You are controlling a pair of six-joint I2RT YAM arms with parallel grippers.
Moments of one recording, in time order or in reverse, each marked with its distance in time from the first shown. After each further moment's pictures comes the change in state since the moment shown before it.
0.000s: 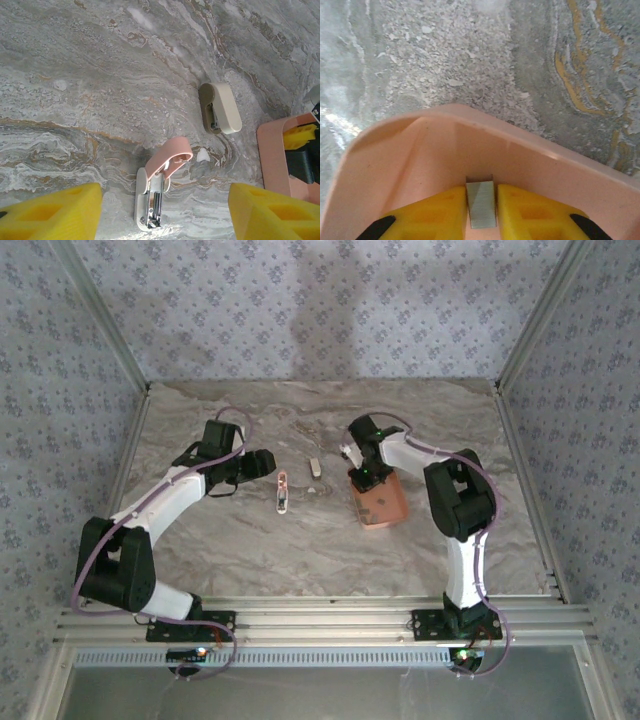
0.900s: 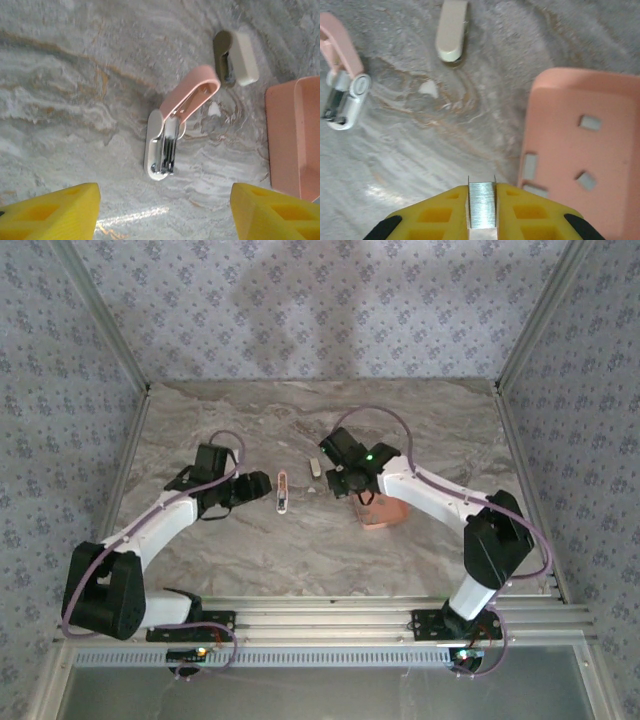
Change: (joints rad) left arm 0.019 -0.146 -0.229 0.044 0.084 -0.047; right arm 0.309 -0.359 -0.085 -0.029 0.177 0.592
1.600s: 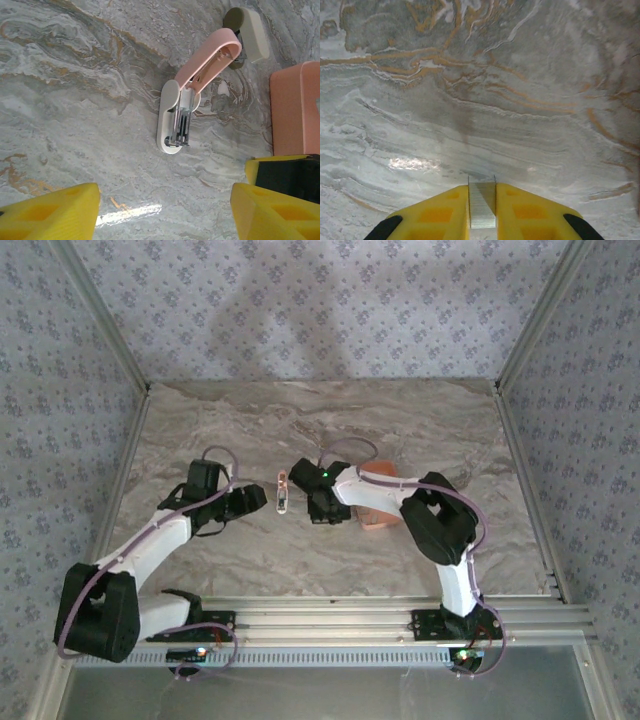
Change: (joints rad) left arm 0.027 -0.118 -0.144 0.051 0.037 -0.011; right arm 0.099 0.324 0.070 -0.050 -0.073 0.390
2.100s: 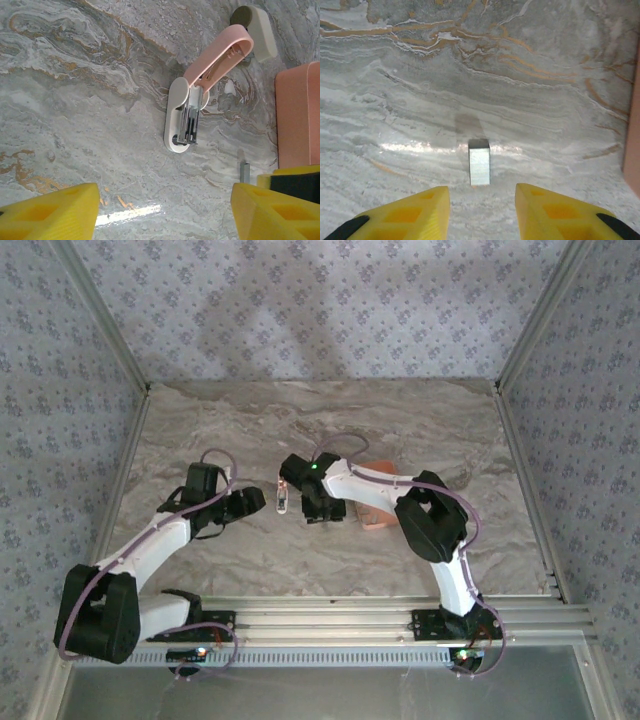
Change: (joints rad) left arm 0.013 -0.006 -0.030 0.027 0.004 0.000; right arm 0.016 0.045 0.175 -0.224 -0.017 0.012
